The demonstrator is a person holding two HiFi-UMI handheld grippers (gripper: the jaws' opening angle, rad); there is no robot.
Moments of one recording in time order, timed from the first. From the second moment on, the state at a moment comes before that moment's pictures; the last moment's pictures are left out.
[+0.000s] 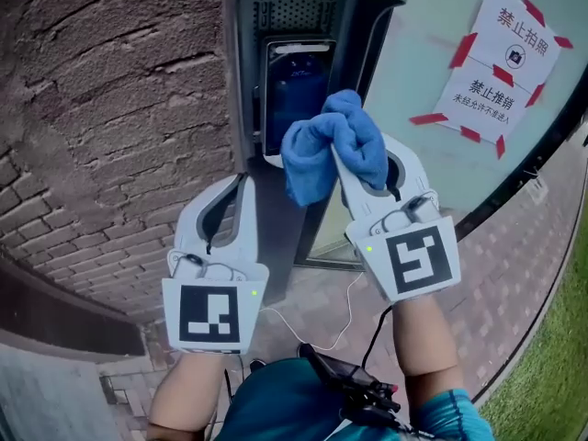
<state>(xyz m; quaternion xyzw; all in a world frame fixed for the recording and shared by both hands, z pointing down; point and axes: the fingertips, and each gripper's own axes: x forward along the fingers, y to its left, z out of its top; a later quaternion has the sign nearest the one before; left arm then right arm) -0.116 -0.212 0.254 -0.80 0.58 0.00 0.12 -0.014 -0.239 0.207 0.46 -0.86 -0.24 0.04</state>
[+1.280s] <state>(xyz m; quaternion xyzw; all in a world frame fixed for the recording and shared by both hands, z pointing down) -0.116 -0.205 0.312 -0.83 0.56 -0.01 0.07 -0.016 -0.229 0.269 0.47 -0.86 -0.18 0.06</state>
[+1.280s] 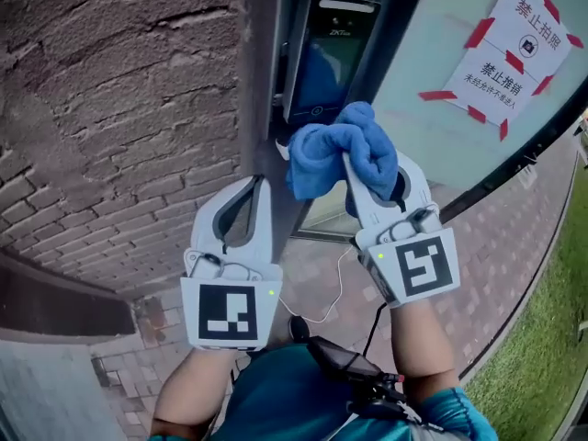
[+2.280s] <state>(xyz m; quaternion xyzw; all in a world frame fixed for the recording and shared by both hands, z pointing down) -0.055 -0.069 0.498 -0.79 0.60 -0.09 -0.05 0.087 -0.100 0.454 0.45 -0.89 -0.02 0.10</state>
